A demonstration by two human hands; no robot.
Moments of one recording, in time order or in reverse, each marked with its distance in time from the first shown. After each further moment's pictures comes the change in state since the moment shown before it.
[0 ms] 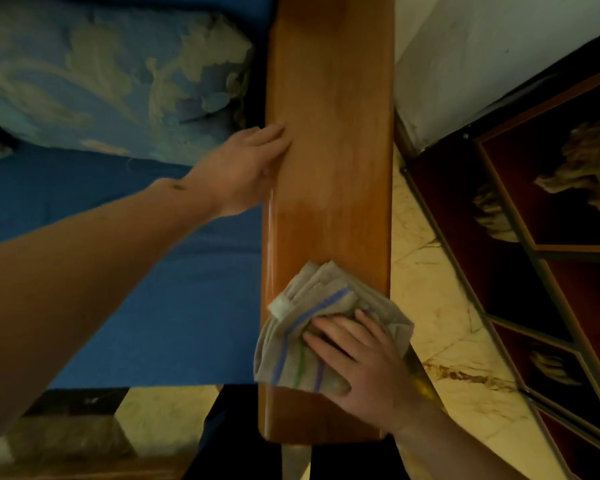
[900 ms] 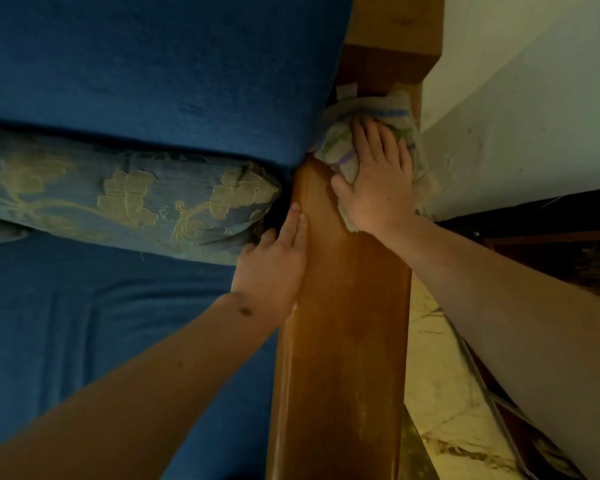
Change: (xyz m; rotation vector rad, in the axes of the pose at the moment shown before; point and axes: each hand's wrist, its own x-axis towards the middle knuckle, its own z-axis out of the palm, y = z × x) left_hand 0.073 0.007 -0.042 0.155 -0.168 -0.269; right_hand 0.394 0.162 -0.140 -0.303 0.224 0.381
